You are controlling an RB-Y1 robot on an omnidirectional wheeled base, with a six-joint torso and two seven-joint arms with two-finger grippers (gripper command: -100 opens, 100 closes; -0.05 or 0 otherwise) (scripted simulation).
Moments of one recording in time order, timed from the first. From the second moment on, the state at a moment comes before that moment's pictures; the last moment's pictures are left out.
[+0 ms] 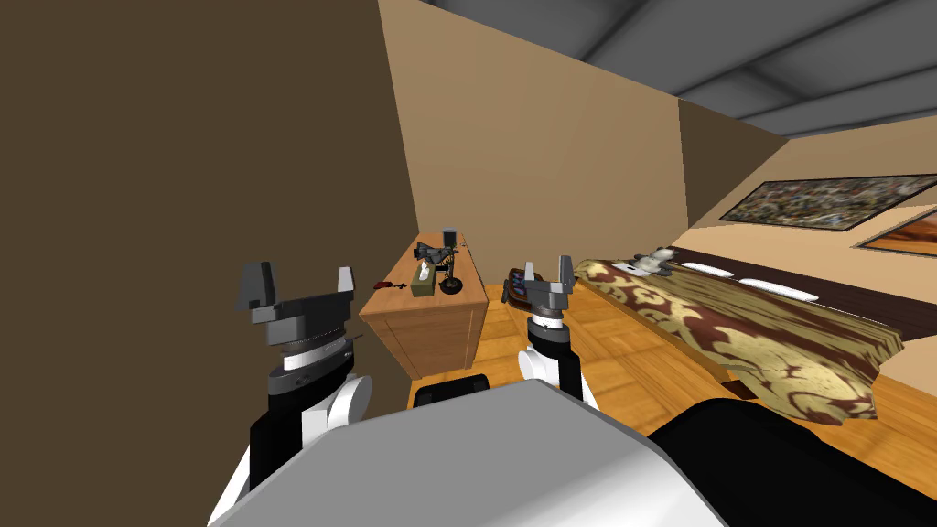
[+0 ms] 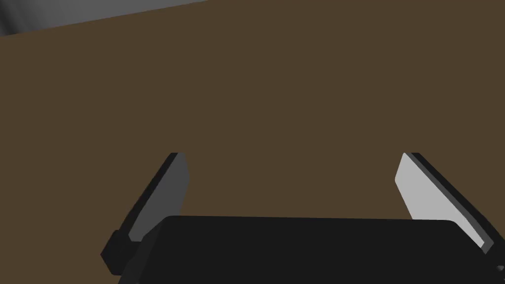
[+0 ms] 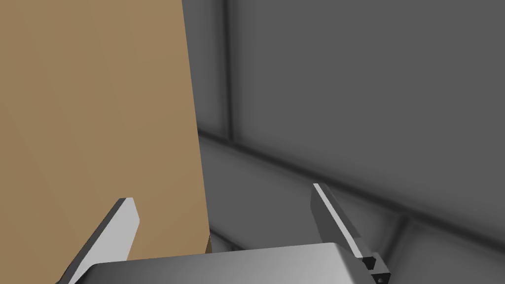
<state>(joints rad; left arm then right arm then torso) 0.50 -0.03 -0.06 -2.37 -0.02 -0.60 0.09 0.53 0.00 0.06 -2.39 -0.05 -0.58 -0.03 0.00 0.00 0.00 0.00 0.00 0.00</state>
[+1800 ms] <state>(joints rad) 0.20 0.18 0.04 -2.27 -0.12 -0.15 0.11 0.53 0.00 0.06 -2.39 -0.05 -0.58 -0.03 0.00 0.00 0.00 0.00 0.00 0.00</state>
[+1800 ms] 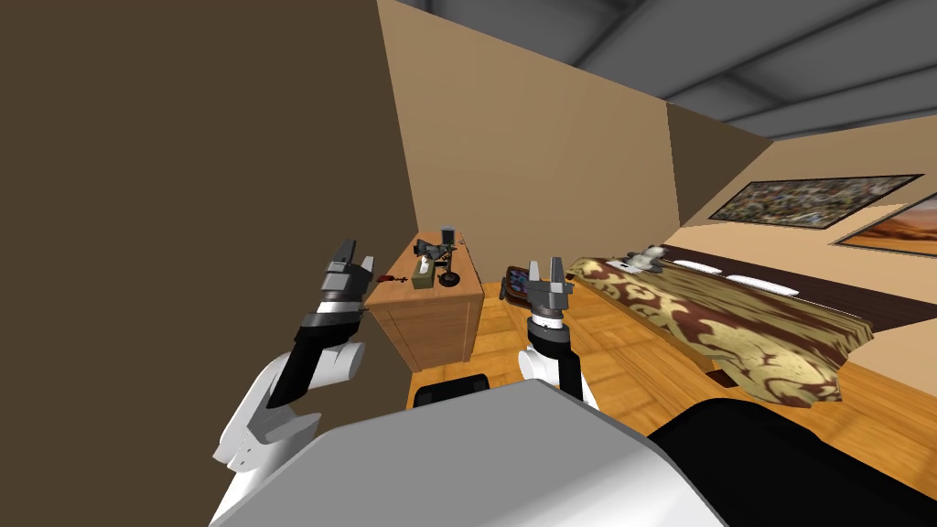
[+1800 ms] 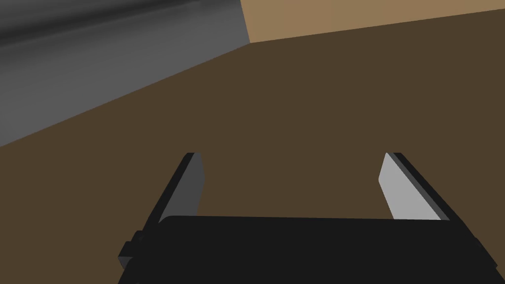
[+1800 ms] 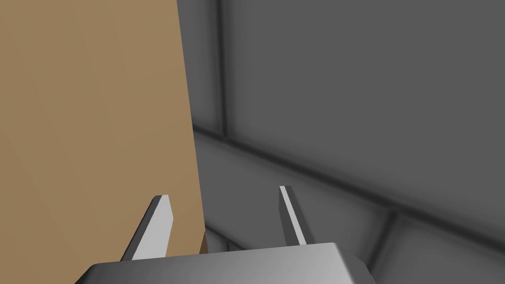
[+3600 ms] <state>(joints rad) -0.11 0.21 0.14 -2.15 -0.21 0.32 0.09 0.53 0.00 0.06 -2.39 -0.05 -0.58 -0.03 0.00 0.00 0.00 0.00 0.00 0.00</state>
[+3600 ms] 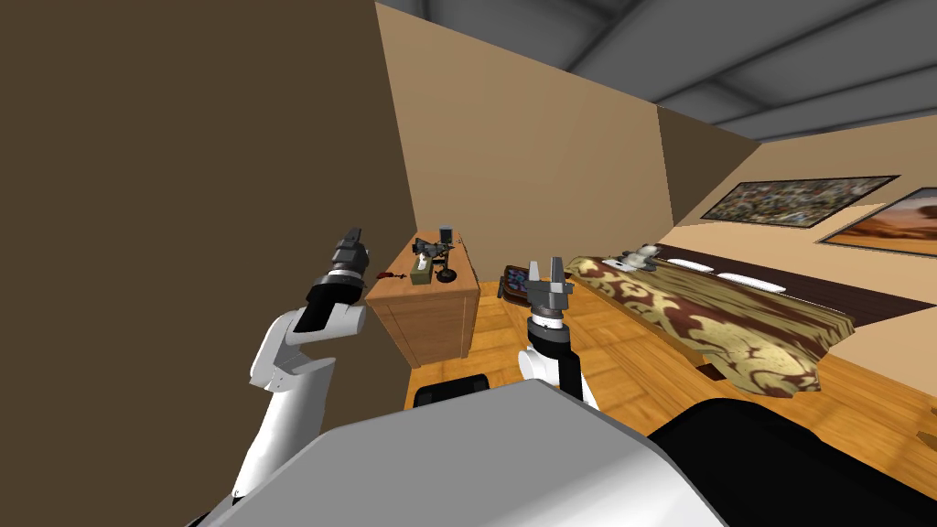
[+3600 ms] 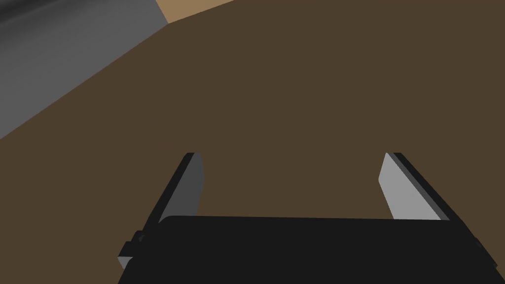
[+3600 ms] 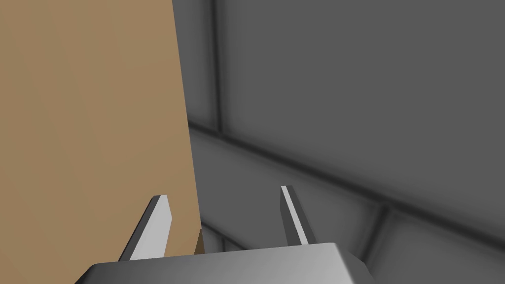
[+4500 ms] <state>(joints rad) -0.27 0.20 0.19 -2.07 -0.24 0.56 0.07 0.53 0.00 0.06 -2.39 -0.05 -0.58 -0.03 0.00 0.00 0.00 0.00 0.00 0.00</state>
